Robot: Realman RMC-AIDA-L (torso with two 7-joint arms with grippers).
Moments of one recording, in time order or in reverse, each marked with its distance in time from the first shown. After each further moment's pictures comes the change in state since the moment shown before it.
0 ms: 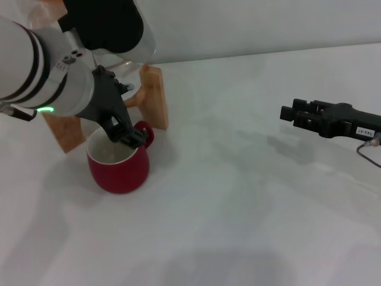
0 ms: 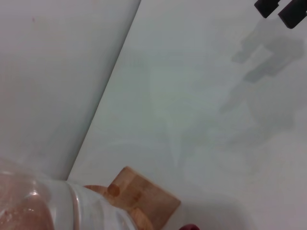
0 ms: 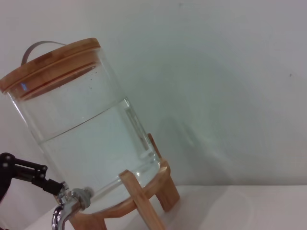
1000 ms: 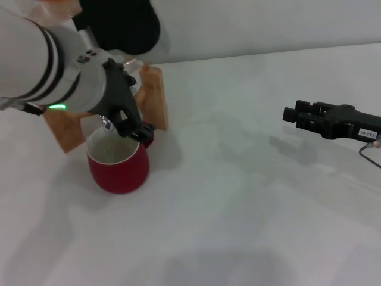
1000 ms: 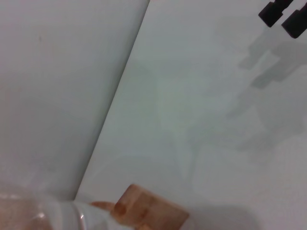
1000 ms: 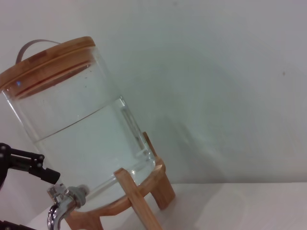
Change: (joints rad) left arm -0.008 -0.002 0.050 0.022 0.028 0.027 -0.020; right arm -0.006 0.000 0.009 -0.002 -0.008 -0.001 0.000
